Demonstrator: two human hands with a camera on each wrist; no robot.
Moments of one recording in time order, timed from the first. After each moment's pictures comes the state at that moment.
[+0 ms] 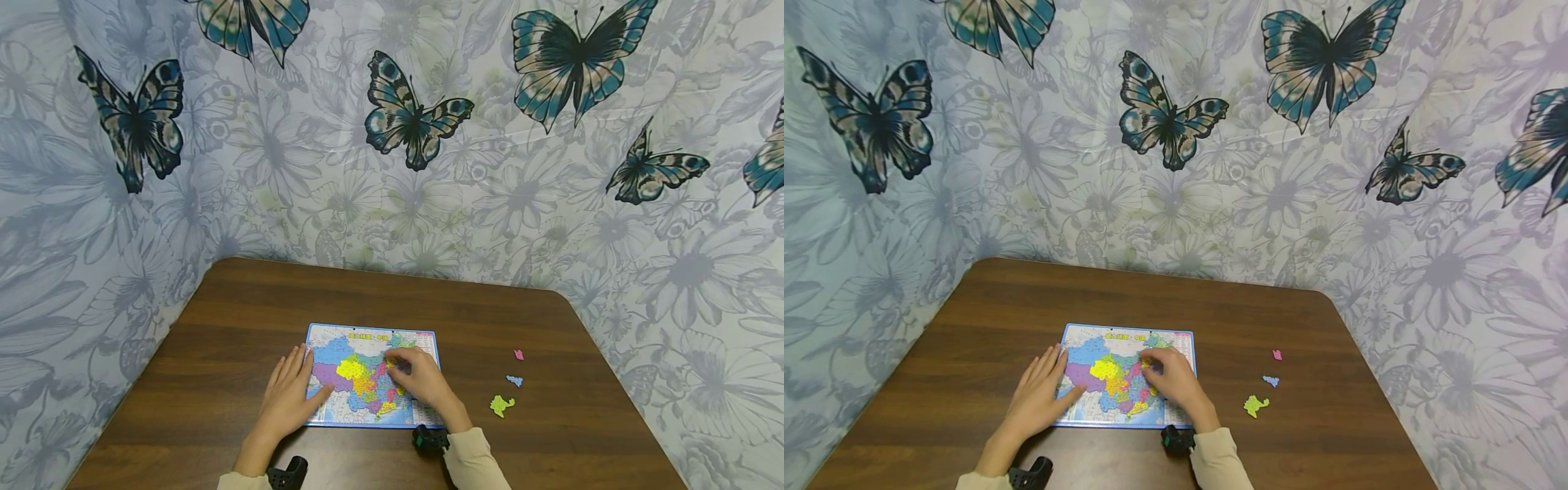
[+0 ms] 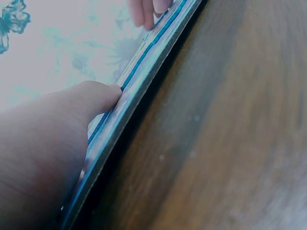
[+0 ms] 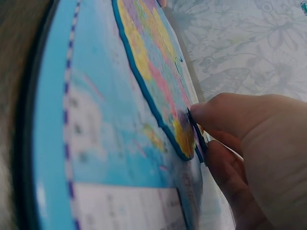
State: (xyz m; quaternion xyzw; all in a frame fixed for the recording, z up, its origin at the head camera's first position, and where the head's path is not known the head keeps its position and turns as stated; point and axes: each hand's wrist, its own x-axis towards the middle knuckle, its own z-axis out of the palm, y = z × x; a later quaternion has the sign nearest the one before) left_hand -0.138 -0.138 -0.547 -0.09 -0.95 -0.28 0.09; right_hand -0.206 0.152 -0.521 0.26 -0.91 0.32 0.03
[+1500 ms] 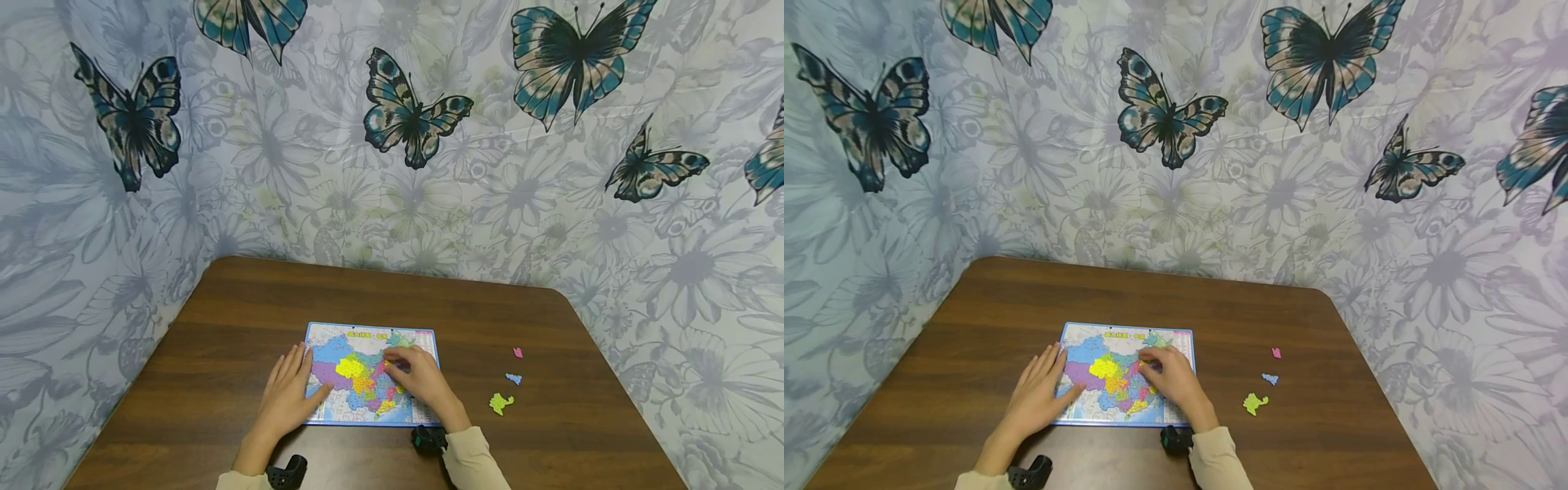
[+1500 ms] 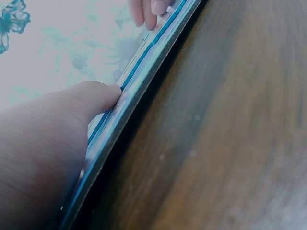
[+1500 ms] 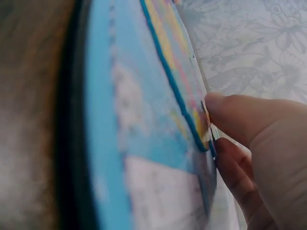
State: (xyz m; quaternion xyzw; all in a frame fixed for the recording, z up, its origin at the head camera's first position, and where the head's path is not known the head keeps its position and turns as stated) left_hand -0.137 -0.138 -0.545 -0.08 -0.95 -0.28 0.09; right_hand -0.202 0.150 -0.521 0.26 -0.91 0.31 0.04
